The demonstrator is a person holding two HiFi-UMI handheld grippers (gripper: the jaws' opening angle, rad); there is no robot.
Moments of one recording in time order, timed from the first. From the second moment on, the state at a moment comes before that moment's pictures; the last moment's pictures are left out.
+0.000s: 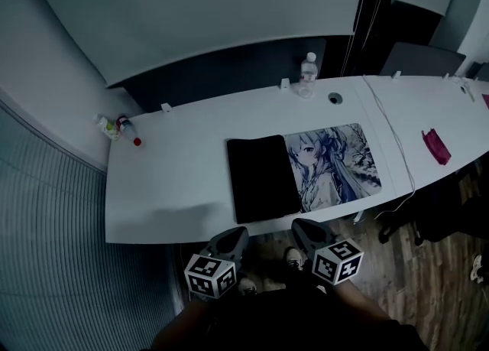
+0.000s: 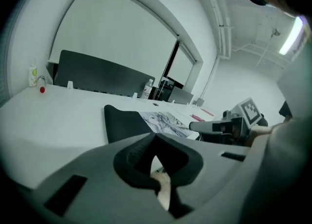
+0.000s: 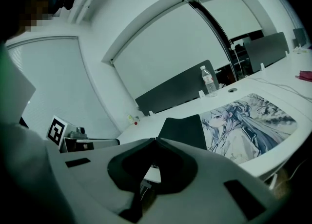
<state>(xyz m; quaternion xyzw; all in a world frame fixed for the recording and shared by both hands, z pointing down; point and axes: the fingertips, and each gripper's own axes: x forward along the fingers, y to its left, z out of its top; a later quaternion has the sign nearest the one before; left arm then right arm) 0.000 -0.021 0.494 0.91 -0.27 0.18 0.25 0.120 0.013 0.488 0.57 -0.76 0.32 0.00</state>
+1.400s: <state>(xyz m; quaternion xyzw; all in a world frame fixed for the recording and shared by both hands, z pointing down) -0.107 0.058 0.494 0.93 -0.21 0.16 0.26 -0.003 0.098 0.497 0.60 -0.73 0.33 0.01</state>
